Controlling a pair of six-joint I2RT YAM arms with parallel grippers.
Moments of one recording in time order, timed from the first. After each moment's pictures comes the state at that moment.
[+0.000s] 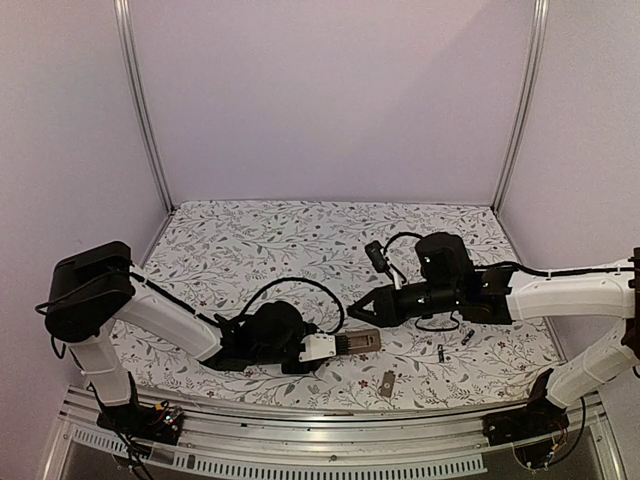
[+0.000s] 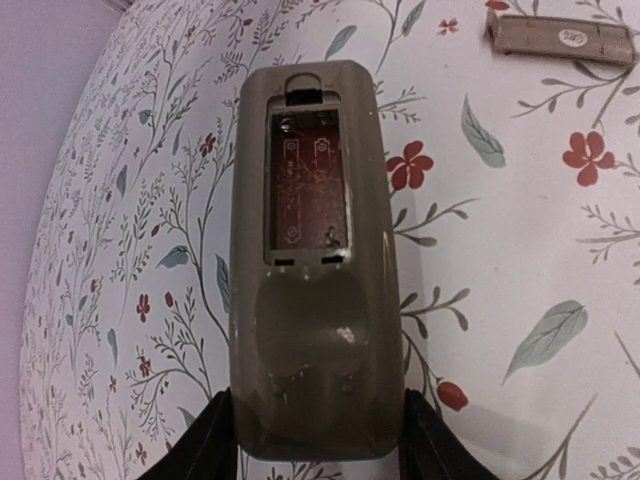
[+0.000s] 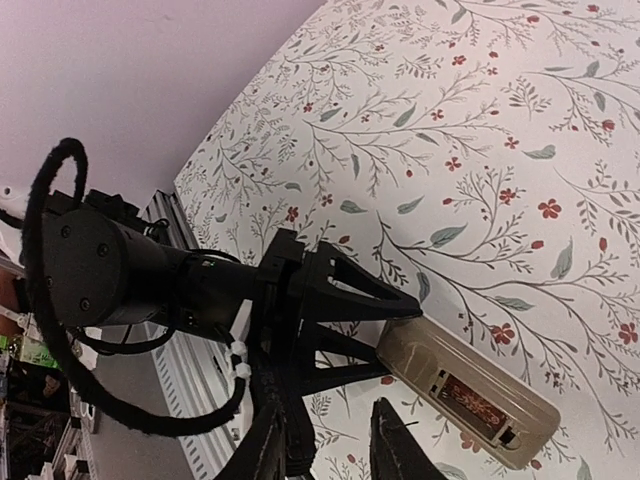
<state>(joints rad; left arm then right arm) -1.13 1.79 0.69 0.41 -0.14 0.62 0.92 1.40 0.79 0.10 -0.36 0.53</state>
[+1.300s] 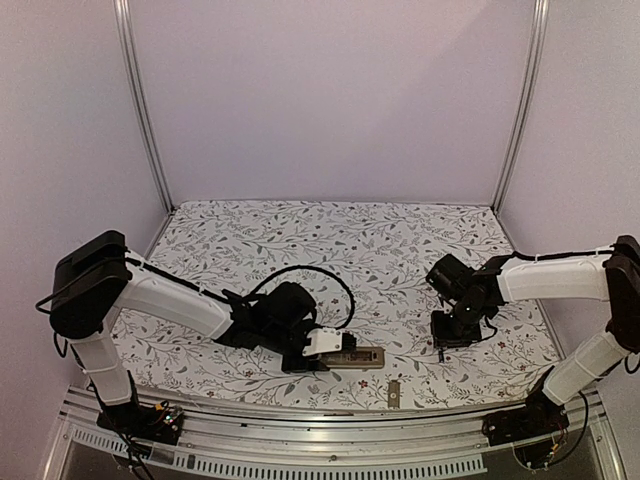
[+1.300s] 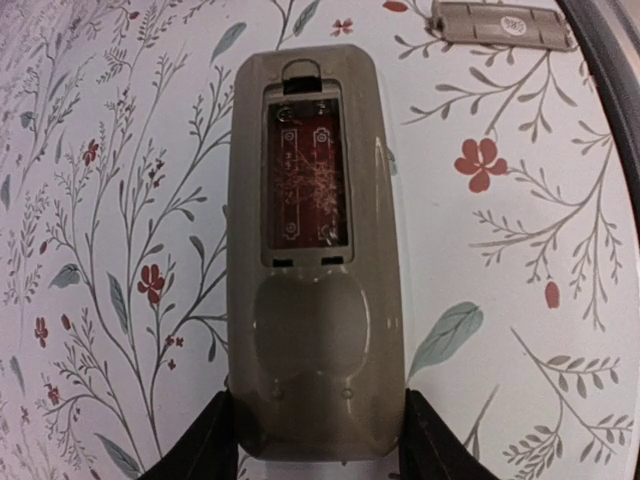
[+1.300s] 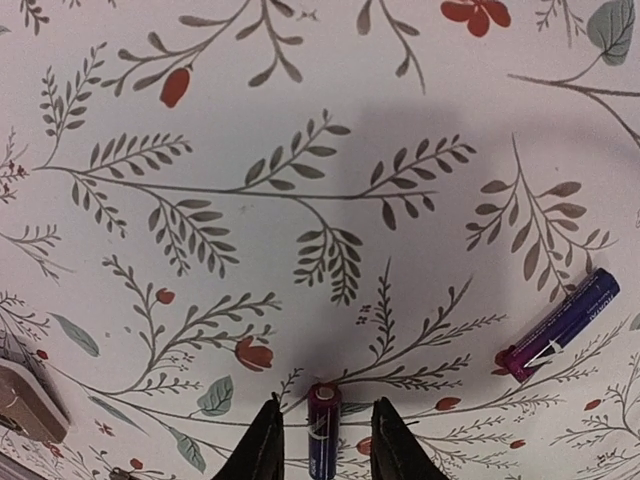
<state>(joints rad) -1.07 1.81 0.88 0.01 0.14 0.59 0.69 1.49 0.79 -0.69 0.06 0.74</state>
